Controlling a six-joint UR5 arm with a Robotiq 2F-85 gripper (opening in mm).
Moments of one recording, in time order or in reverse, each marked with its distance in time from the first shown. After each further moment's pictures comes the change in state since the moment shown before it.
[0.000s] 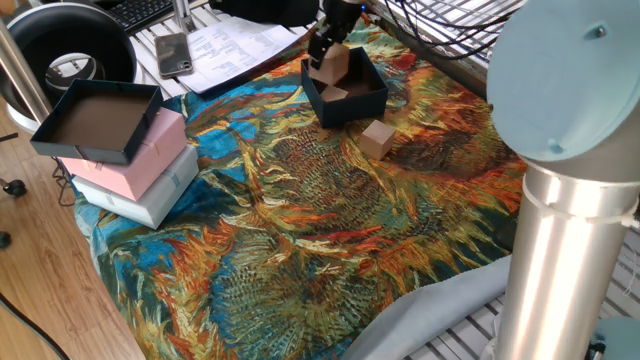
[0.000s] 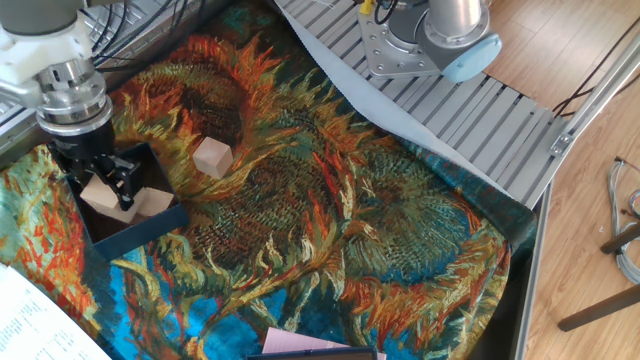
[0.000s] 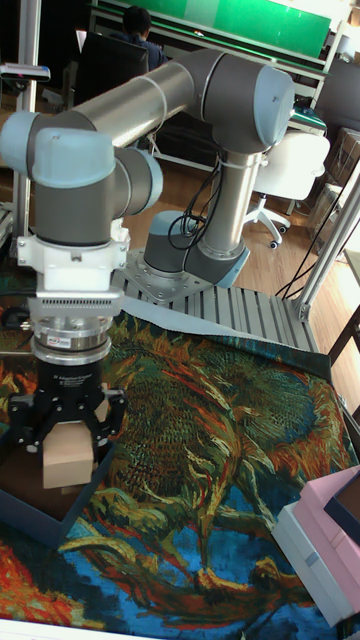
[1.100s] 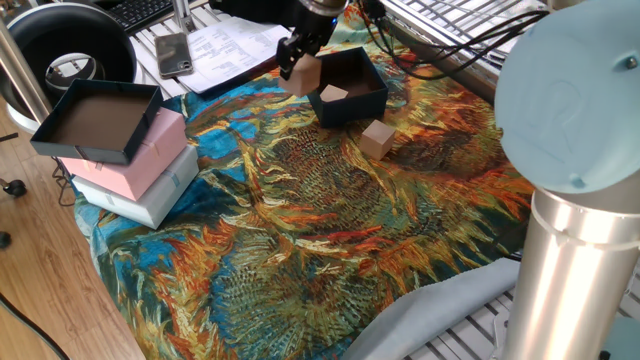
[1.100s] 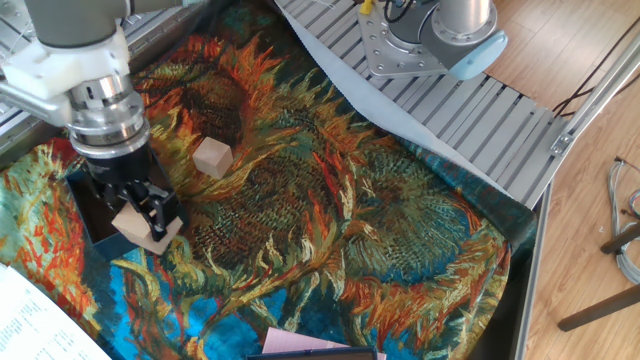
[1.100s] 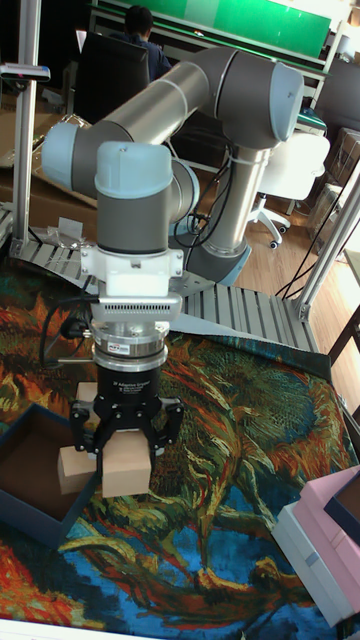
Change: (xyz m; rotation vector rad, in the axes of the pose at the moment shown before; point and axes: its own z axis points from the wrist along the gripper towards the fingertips) arm -0.018 0.064 0.012 -0.035 -0.044 0.078
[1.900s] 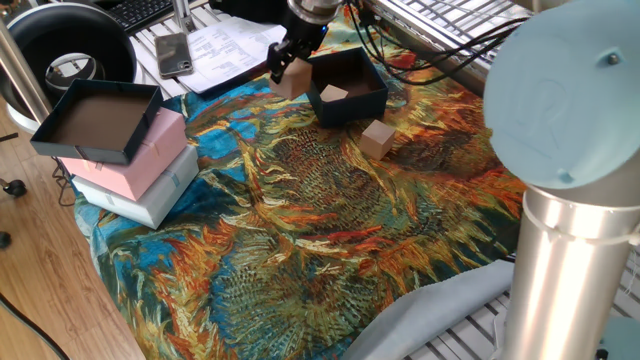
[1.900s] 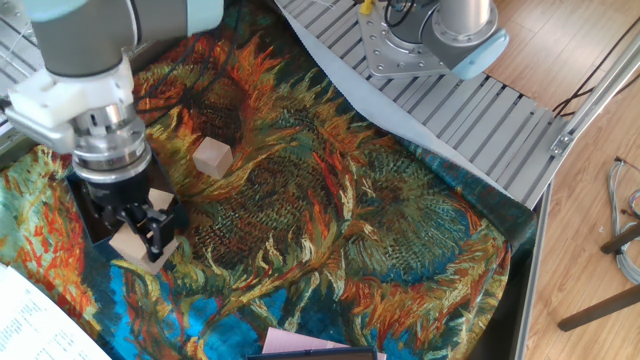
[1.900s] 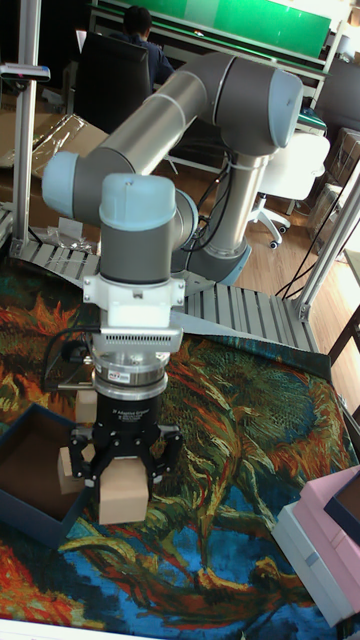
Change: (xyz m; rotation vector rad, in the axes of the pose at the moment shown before) arm -0.015 -0.008 0.032 0.031 -0.018 0.005
